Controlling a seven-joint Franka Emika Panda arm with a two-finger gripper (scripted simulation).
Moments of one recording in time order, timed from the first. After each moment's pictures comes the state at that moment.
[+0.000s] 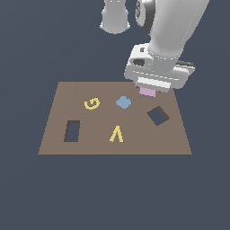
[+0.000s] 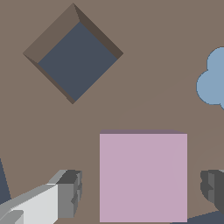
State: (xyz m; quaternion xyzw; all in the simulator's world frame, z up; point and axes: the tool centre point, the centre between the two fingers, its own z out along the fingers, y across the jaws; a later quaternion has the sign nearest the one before) arm -0.095 0.133 0.049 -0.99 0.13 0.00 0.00
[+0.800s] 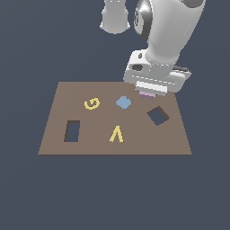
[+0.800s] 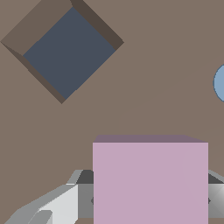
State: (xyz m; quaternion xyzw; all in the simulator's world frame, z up) arm -0.094 0.131 0.031 -0.99 0.13 0.00 0.00
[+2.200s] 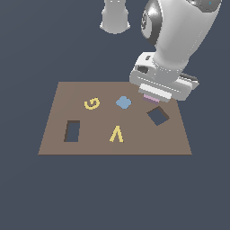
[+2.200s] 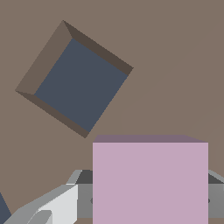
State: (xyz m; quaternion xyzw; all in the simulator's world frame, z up) arm -0.071 0.148 0.033 -0.97 0.23 0.00 0.00
